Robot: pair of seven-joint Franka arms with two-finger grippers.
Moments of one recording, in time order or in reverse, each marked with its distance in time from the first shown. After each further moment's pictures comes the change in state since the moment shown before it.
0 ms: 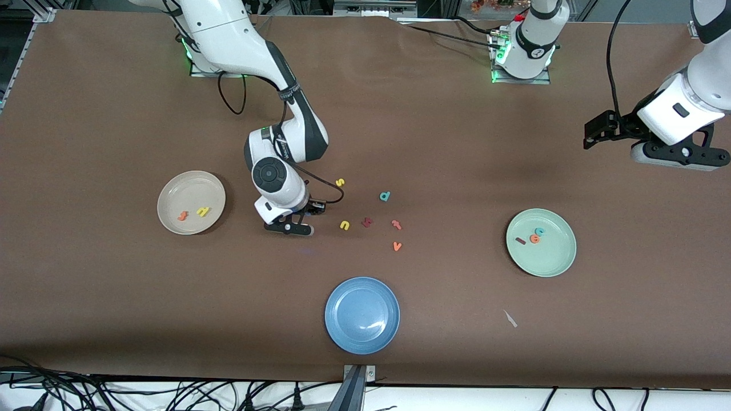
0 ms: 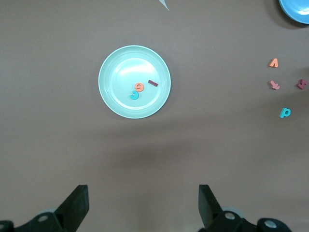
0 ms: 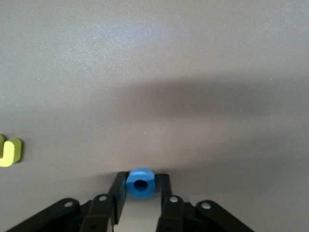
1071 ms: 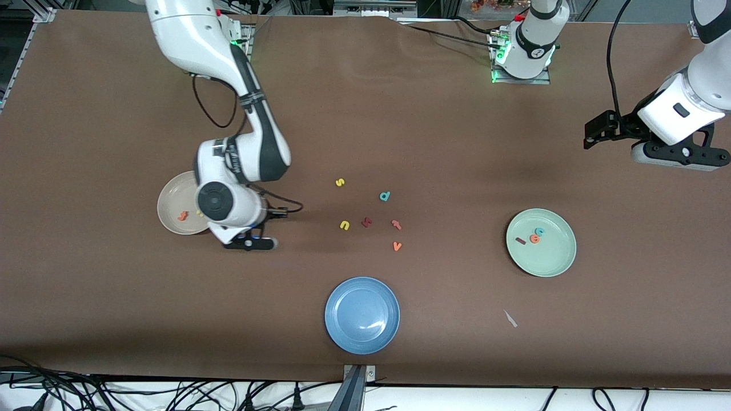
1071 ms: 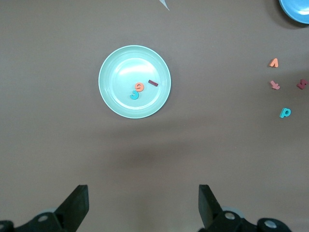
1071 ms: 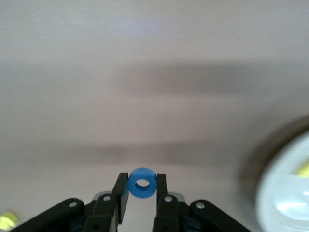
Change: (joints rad) left arm 0.000 0.000 0.000 0.000 0.000 -0.001 0.000; right arm -0.074 -0.066 -0.177 0.071 0.000 -0.335 -0.337
